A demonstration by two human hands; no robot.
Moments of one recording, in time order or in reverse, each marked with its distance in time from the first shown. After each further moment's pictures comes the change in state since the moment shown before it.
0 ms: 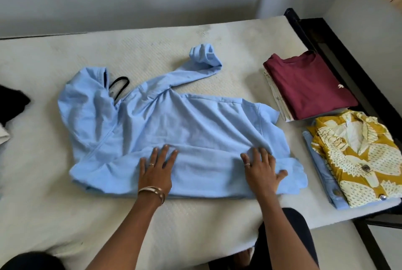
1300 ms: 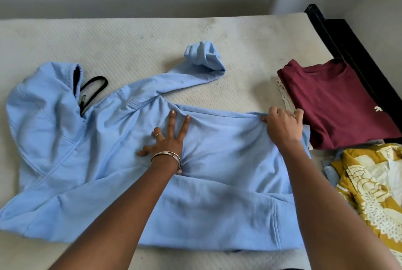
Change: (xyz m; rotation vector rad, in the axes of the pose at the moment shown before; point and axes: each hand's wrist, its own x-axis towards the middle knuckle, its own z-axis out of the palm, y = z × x) left_hand 0.186 0.063 -0.019 -0.014 -0.553 -0.233; right_hand 0.241 -0.031 -0.042 -0.339 0.360 -0.386
